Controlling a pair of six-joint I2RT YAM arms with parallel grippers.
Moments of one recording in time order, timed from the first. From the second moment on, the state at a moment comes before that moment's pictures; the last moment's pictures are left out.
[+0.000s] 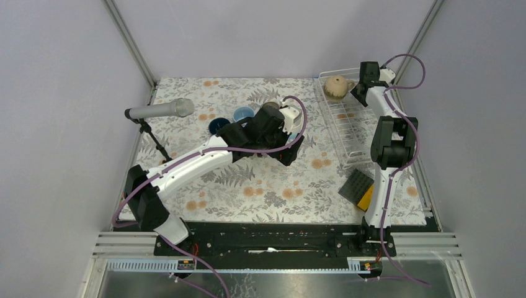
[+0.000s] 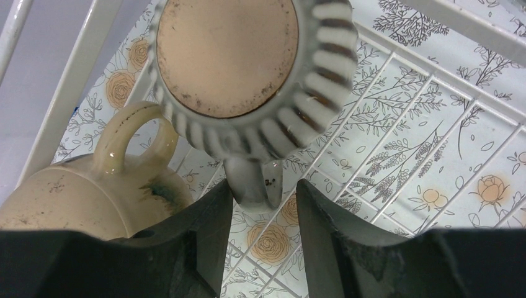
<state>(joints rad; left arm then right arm) -0.91 1.57 1.46 -0.63 0.00 -0.20 -0.05 2.25 1.91 -0.48 0.35 0.71</state>
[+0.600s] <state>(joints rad) -0.89 1.57 1.46 -0.63 0.00 -0.20 -0.05 2.26 1.92 -0.51 0.35 0.55</state>
